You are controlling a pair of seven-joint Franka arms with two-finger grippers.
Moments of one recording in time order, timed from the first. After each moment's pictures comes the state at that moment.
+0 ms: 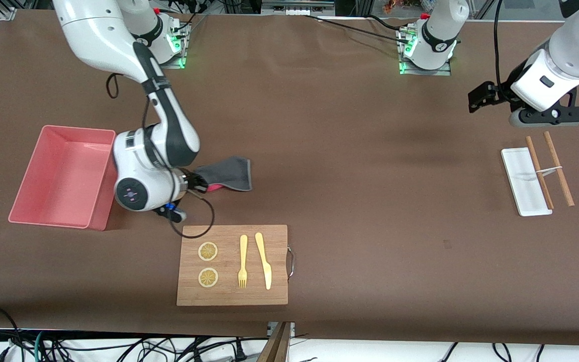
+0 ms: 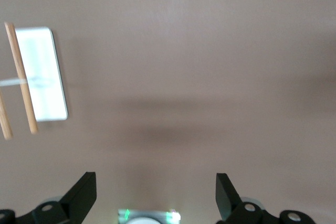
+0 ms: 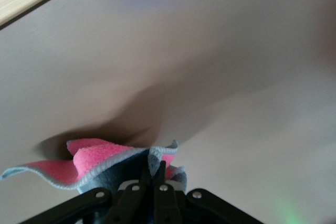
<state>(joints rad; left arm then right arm) -0.08 -0.08 -0.04 -1.78 0.00 1.58 -0.14 0.42 0.66 -0.17 -1.52 0.27 1.77 0.58</state>
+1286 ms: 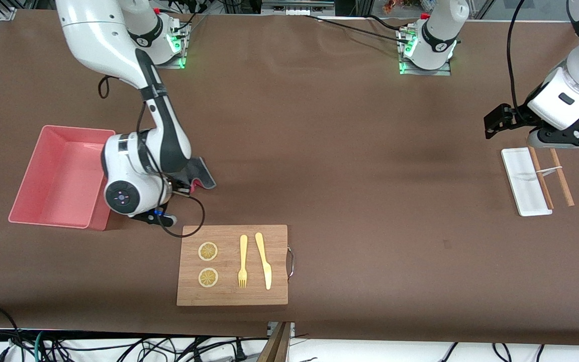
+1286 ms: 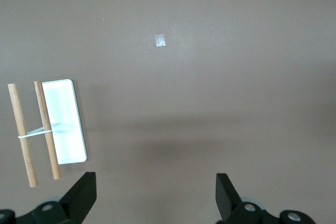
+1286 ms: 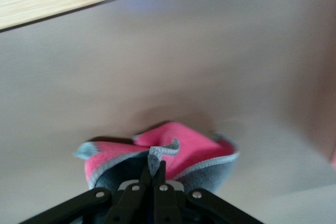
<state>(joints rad) -0.05 0.01 -0.04 -1.66 0.04 1.64 -0.05 0.52 0.70 -0.27 -1.52 0.24 1.83 0.43</state>
